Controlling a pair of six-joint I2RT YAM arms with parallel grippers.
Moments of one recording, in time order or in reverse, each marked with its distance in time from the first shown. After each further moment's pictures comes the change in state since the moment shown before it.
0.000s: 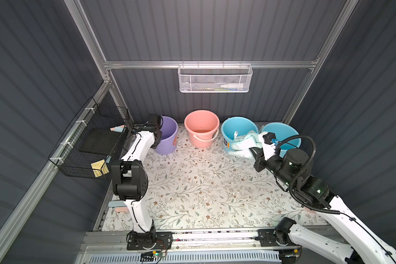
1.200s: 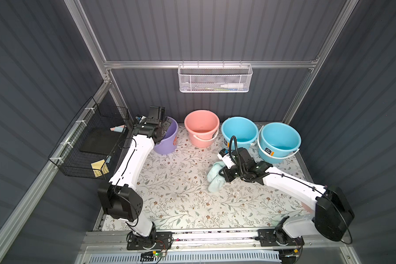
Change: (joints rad) left arm -0.167 -0.270 0.019 0.018 0.102 0.166; right arm 0.002 0.635 -0.136 0.056 -0.428 0.210
